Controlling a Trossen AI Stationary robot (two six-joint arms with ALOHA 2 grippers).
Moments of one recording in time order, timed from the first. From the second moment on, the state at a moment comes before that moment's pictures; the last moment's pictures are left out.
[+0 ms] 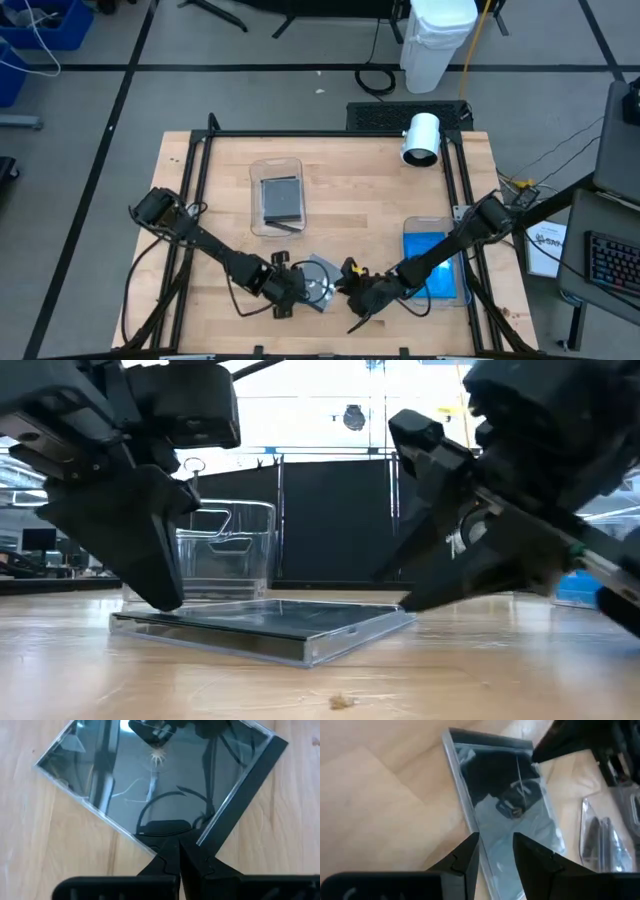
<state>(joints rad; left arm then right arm) -0.54 1.87 1.08 -0.36 -0.22 -0.59 0.58 1.94 0.90 0.30 0.50 -0.51</state>
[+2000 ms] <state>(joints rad) -0.57 1.80 0.99 -0.53 -0.15 -0.81 0.54 2.08 1.11 0.19 0.61 -0.71</state>
